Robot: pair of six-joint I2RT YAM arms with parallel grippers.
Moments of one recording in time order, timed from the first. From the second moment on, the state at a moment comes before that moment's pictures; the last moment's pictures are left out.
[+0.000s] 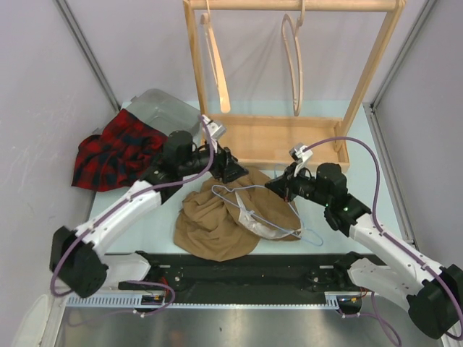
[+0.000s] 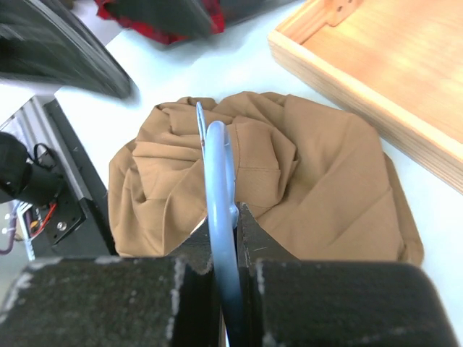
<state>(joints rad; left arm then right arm) -0.58 1.29 1.00 0.00 0.62 -0.25 0.56 0.94 0.64 0.06 -0.40 0.24</state>
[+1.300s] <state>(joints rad) -0.58 1.50 0.87 0.11 0.28 -0.57 0.56 0.71 0.58 0.06 -0.07 0.28</state>
